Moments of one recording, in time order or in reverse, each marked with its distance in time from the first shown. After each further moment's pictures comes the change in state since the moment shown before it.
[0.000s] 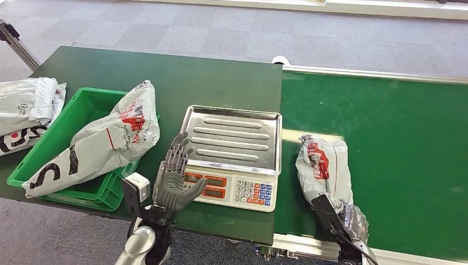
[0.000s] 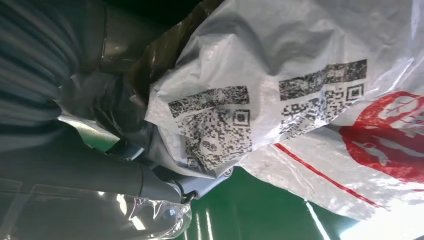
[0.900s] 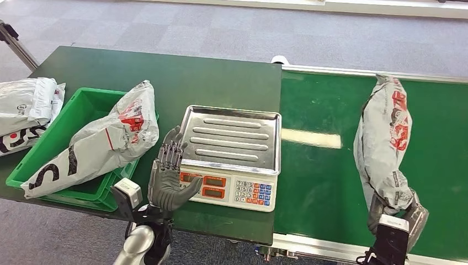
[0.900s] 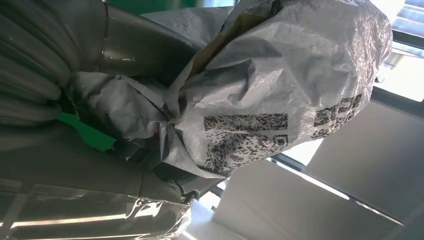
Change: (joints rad) left arm 0.000 0.002 -0.001 -0.027 0.007 0.015 -0.101; right arm 0.117 0.054 -0.077 -0.429 -0.492 -0.253 -0.579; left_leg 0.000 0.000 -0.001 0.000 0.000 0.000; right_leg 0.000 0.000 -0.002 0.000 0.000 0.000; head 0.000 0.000
